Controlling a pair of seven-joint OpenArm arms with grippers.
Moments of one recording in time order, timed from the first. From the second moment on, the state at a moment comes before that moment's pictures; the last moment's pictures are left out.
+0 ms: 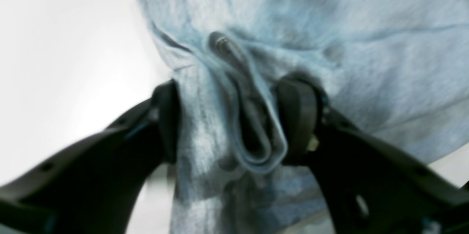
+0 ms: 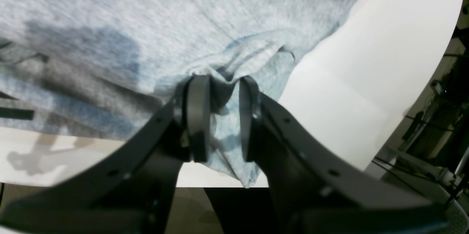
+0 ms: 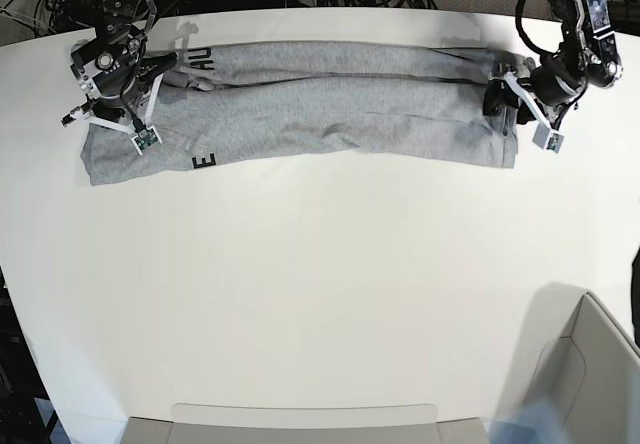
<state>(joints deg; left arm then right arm) 19.8 -21.6 -21.4 83.9 -35.9 -34.3 52.9 -14.2 1.9 17.8 116.0 -15.7 44.2 -72.3</state>
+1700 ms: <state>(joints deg) 13.5 -1.1 -17.6 116.4 -14.4 -33.5 78.1 -12.7 1.5 16.3 116.0 -15.1 44.2 -72.3</state>
